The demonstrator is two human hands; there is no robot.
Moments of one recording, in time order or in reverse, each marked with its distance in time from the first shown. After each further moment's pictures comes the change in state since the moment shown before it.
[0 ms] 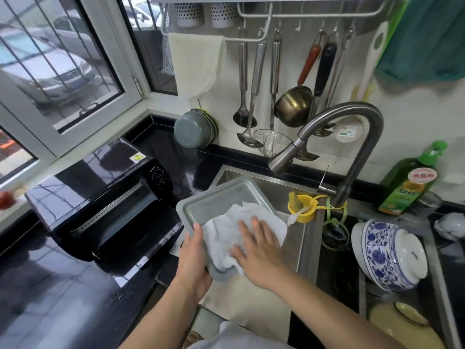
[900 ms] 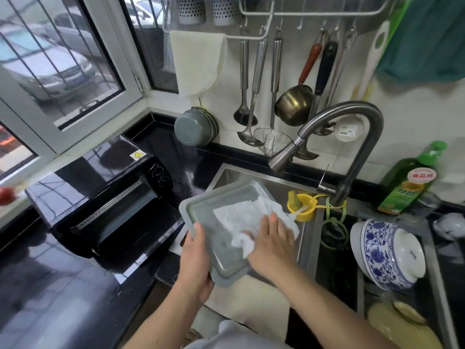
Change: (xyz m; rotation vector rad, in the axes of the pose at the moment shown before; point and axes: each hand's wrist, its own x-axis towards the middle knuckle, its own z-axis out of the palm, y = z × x) left_hand -0.023 0.000 0.015 0.158 -0.003 0.093; right_hand -0.005 -0.001 -0.013 -0.055 0.098 0.187
